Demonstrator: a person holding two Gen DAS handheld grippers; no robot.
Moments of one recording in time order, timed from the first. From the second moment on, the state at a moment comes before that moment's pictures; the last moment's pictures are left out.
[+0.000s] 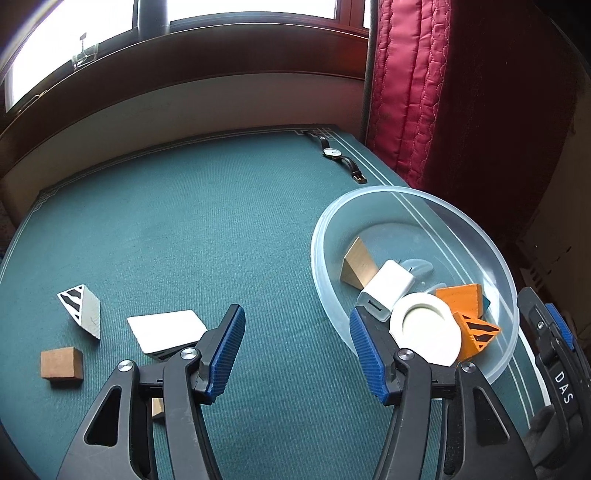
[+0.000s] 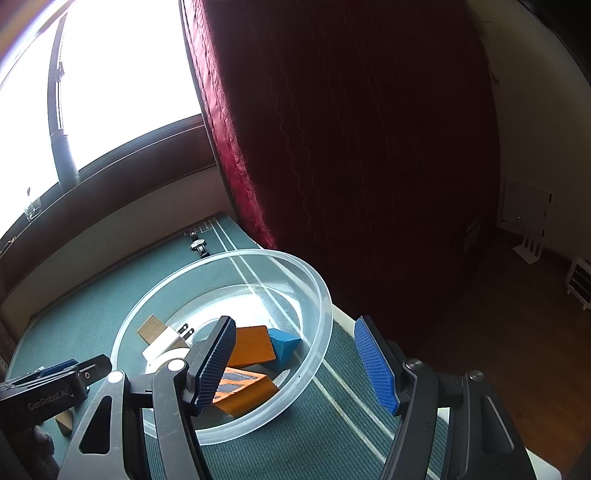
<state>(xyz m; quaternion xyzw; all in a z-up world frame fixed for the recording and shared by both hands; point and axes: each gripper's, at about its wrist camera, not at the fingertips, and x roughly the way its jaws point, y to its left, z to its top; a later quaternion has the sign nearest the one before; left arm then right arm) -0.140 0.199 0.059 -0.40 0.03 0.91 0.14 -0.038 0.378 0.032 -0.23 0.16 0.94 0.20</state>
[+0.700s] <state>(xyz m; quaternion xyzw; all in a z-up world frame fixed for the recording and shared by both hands) -0.113 0.175 0.070 -0.37 0.04 0.92 0.11 -0.037 0.368 0.035 -0.23 0.15 0.94 0.19</state>
